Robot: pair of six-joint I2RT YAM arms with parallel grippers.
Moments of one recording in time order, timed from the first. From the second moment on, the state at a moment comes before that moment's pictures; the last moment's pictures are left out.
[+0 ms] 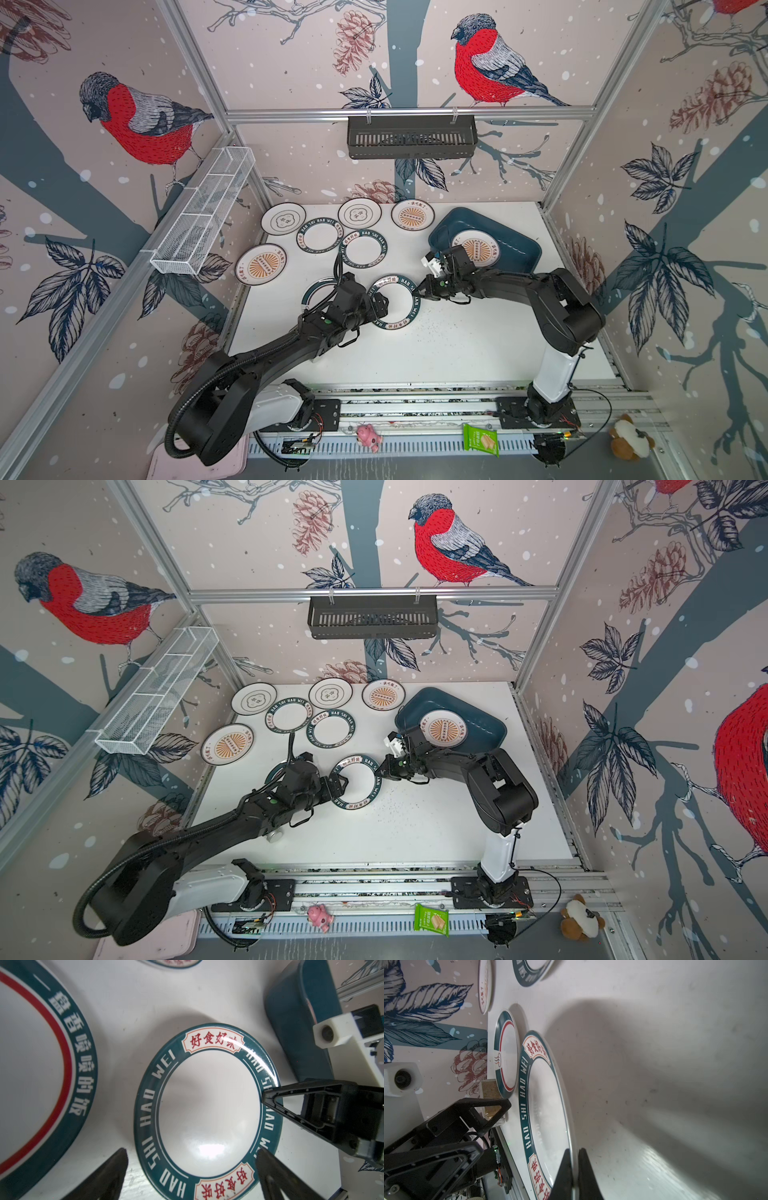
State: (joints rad) left arm -0.59 1.18 0.51 -0.07 0.02 -0.84; right arm 0.54 1.82 1.00 -0.04 -0.69 0.56
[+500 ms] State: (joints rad) left arm -0.59 1.16 0.76 -0.11 0.11 -0.63; right arm 0.36 1.65 1.00 -0.03 -0.68 0.66
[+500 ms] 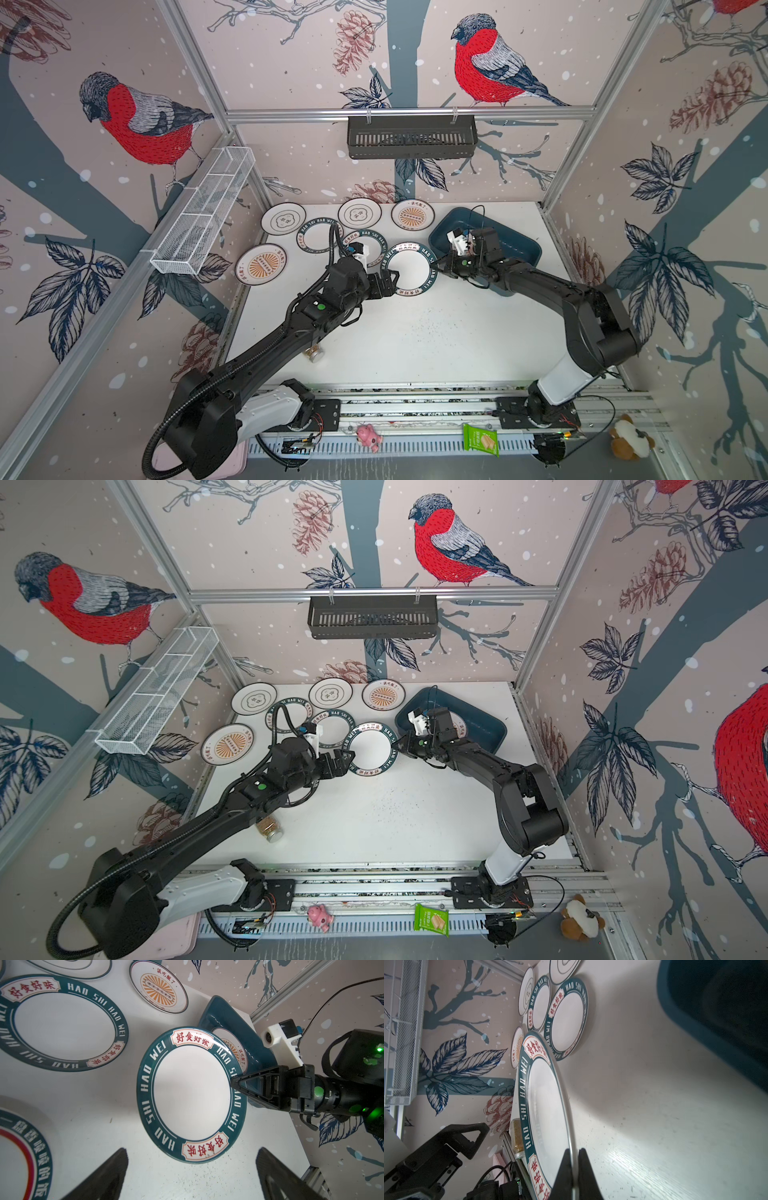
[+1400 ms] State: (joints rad) left arm -0.68 1.60 1.05 0.19 0.27 -0.52; right arm -0.05 1.61 1.02 0.00 -0.58 0.74
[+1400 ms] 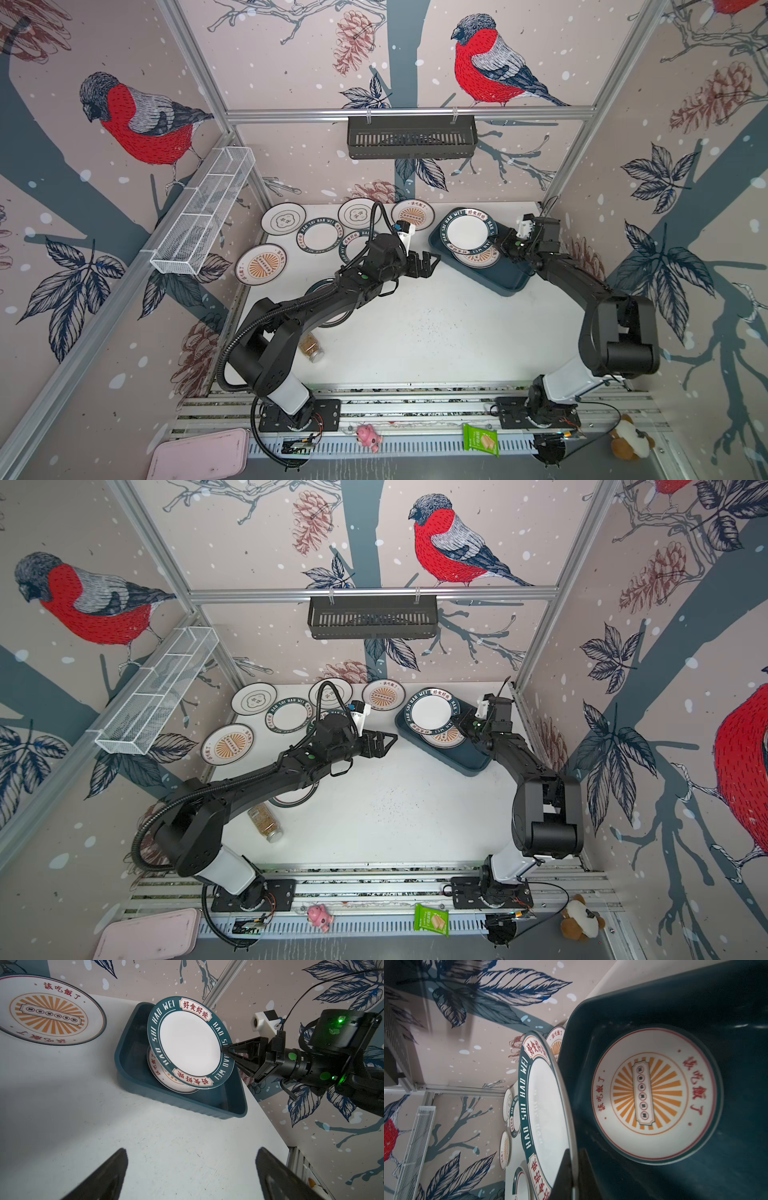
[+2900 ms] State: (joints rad) left arm -0.68 1.74 1.18 0.18 0.25 -0.46; right arm -0.10 1.89 1.10 -0.02 -0.48 0.70
